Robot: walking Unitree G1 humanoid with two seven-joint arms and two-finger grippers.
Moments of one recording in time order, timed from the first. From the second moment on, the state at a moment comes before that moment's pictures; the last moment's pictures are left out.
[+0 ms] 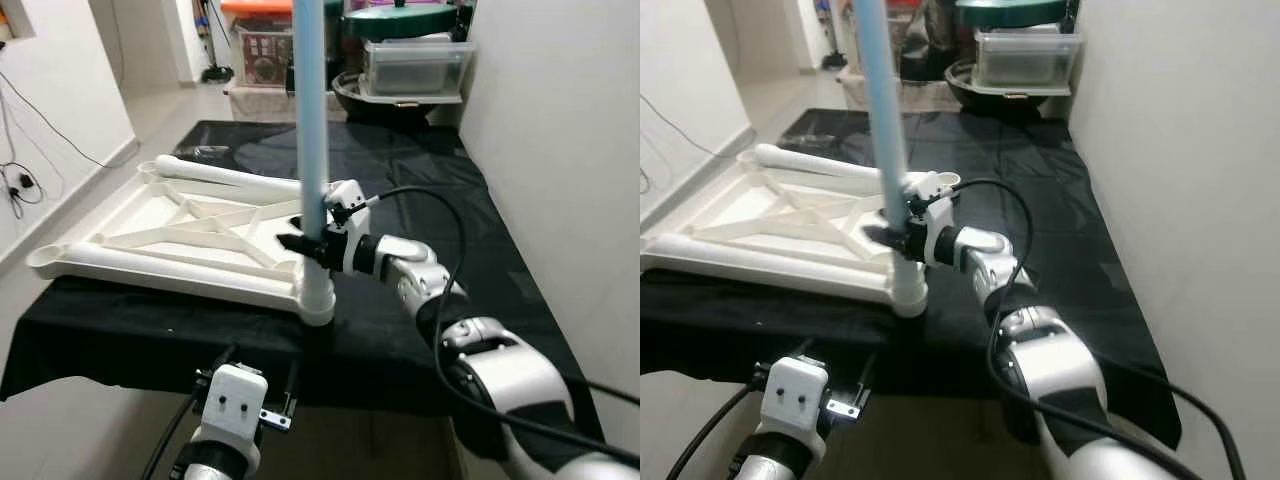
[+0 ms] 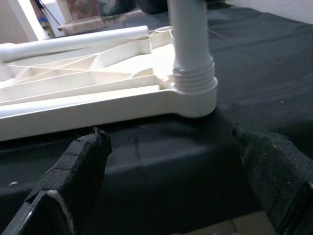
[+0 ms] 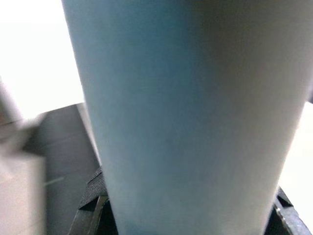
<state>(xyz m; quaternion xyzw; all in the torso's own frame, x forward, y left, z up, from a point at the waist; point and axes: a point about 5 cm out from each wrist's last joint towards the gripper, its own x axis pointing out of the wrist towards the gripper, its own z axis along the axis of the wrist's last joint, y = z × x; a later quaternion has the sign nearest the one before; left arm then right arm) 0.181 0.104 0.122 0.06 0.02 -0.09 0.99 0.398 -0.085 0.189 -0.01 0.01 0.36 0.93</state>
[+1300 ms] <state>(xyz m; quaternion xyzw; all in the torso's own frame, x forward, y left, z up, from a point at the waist) 0.197 0.086 0.144 0.07 -0.06 -0.12 0.99 0.392 -0.112 0.165 0.08 -0.02 0.17 0.98</state>
